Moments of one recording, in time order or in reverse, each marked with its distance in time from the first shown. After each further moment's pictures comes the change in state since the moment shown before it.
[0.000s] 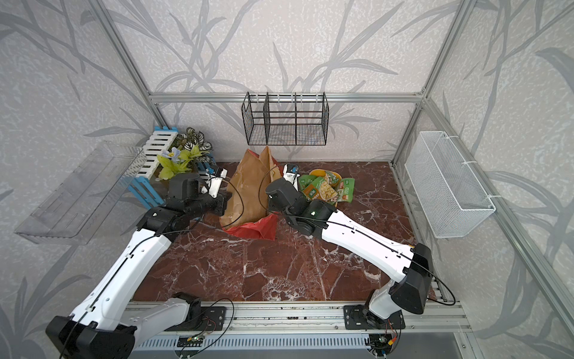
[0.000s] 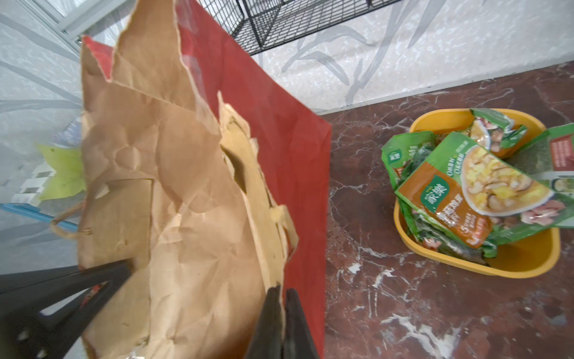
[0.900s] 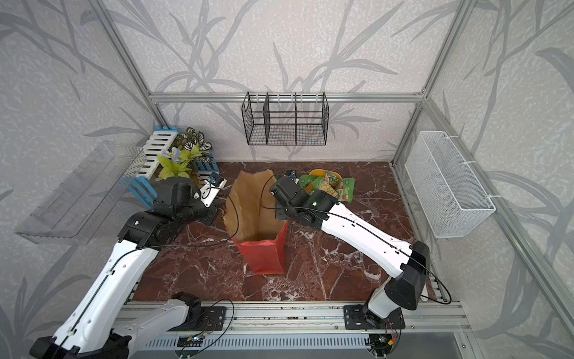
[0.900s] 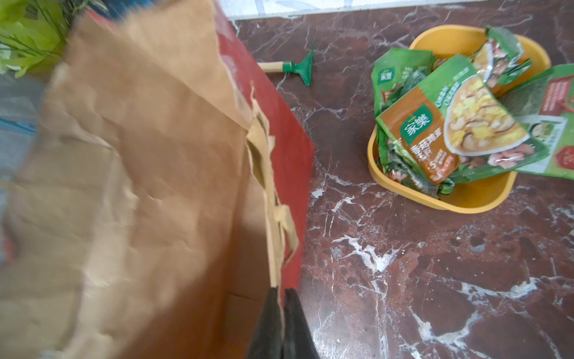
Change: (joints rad) left arm -0.053 -0.088 0.093 -0.209 -0.077 0.227; right arm -0.037 0.052 0.097 -0.323 -0.218 -0.074
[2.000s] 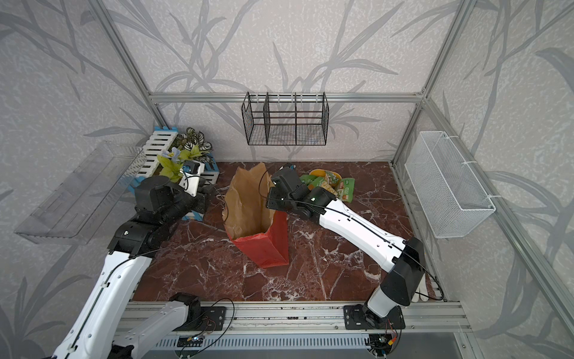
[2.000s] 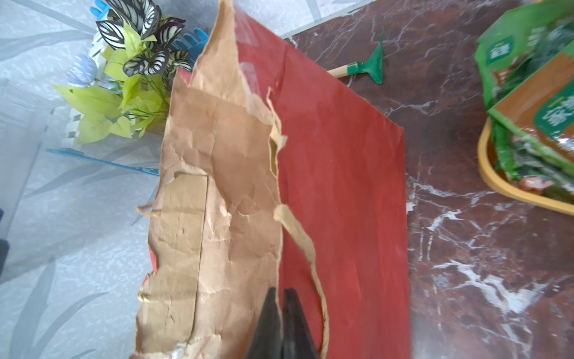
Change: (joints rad) left arm 0.146 -0.065 -0.066 0.291 0.063 -0.170; right arm -0.066 0.028 -0.036 0.279 -0.220 0.168
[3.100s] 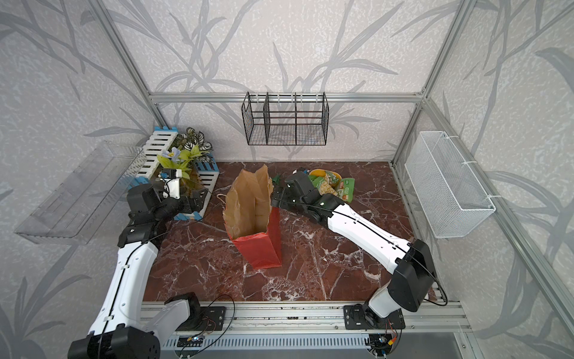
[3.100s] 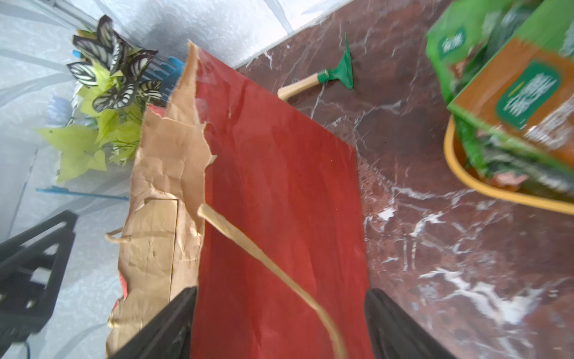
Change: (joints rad) left arm 0.423 0.068 -0.279 0.266 0.324 -0.097; right arm -0.093 -0.106 -0.206 0.144 -0.011 0.015
